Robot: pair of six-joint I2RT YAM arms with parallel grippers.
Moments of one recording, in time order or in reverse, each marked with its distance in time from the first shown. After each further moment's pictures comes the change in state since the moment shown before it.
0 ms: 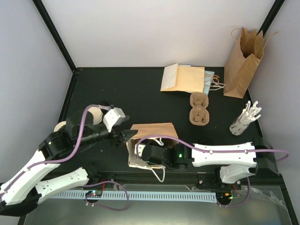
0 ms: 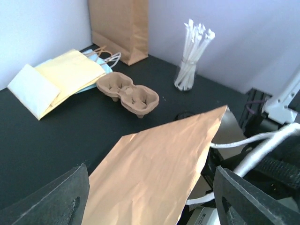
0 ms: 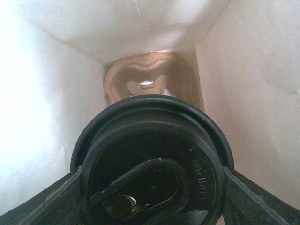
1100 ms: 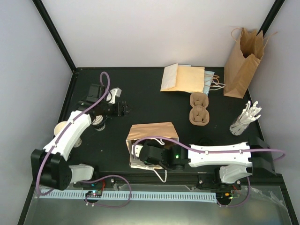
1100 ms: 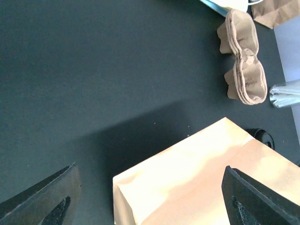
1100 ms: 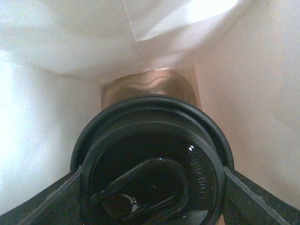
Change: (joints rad) left arm 0.681 0.488 -0.087 0.065 0.329 -0.256; right arm 0.002 0.030 -0.021 0.099 0.003 -0.022
